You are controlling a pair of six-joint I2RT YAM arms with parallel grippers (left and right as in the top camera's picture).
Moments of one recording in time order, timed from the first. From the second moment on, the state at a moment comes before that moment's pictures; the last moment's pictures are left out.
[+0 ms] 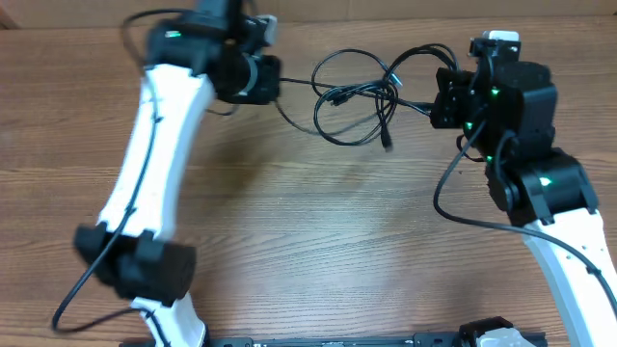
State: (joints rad) left arm -0.20 1.91 2.10 -1.31 0.36 -0.15; right arm 0.21 1.24 1.29 -0.52 0.07 0.25
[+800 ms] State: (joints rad) left arm -0.14 1.88 2.09 -1.32 0.28 -0.06; right arm 0.20 1.27 1.29 -0.52 0.11 0.36
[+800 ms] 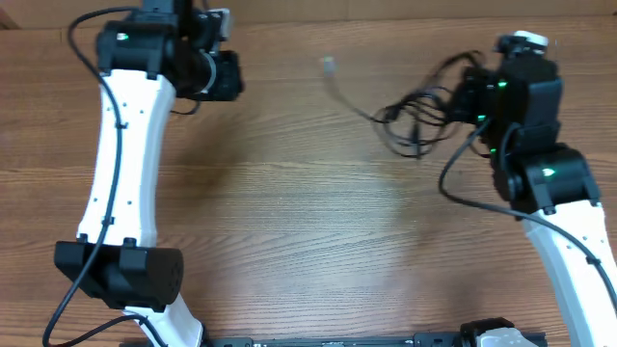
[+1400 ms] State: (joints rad) left arm -0.15 1.88 2.09 -1.29 0.42 -0.01; right arm 0.36 1.28 1.40 -0.58 -0.11 0.39
